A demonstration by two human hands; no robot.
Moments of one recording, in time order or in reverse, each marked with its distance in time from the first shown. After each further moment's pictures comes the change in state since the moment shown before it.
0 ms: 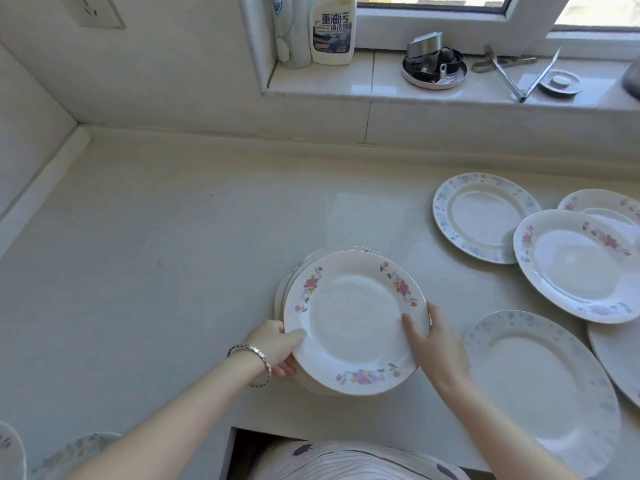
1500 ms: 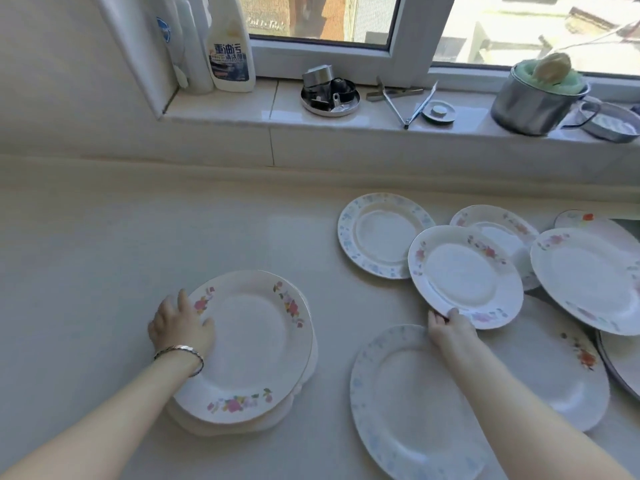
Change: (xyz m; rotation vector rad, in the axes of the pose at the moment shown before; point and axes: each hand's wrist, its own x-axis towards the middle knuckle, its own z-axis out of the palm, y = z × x) left_hand 0.035 0.074 0.044 0.360 0.634 0.083; right_hand 0.129 0.093 -0.144 1.906 0.350 0.793
